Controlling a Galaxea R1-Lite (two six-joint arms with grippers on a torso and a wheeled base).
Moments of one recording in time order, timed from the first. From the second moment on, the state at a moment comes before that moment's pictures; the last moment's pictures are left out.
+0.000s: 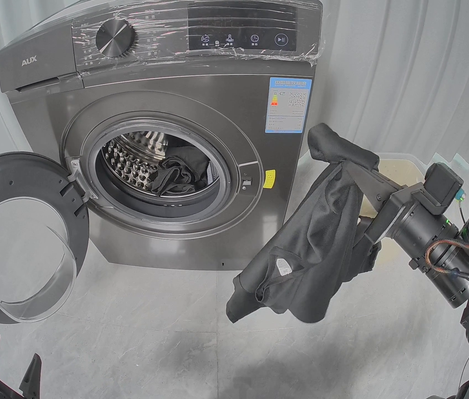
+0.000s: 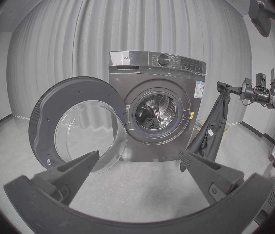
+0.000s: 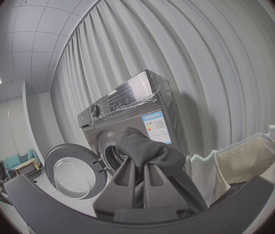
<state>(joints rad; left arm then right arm) 0.00 0.02 -0.02 0.01 -0.01 -0.04 0.72 1.57 -0.47 -1.37 -0.16 0.15</state>
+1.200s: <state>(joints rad) 0.00 0.02 -0.02 0.01 -0.01 -0.04 0.69 1.61 -0.48 -1.36 -0.22 0.15</state>
